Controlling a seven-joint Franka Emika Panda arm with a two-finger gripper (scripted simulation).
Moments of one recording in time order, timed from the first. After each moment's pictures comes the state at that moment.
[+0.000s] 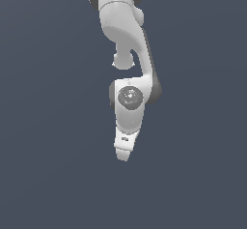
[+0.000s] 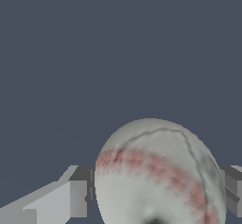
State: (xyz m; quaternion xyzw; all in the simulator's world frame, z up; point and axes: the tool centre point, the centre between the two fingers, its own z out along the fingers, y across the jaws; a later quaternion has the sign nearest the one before) arm 0.077 0.018 0.075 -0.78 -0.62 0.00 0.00
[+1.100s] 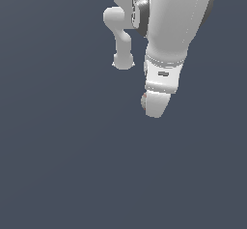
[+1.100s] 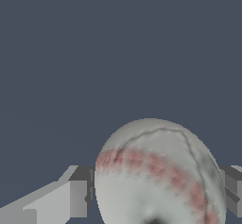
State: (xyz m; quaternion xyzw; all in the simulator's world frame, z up) arm 0.035 0.094 0.301 -0.78 -0.62 0.00 0.00
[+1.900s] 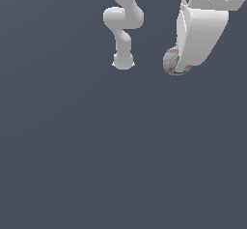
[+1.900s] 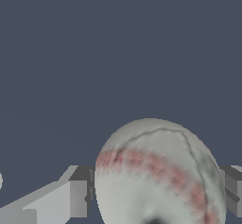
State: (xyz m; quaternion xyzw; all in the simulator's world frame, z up) arm 0.017 0.137 0.436 -0.78 -0.62 0.00 0.00
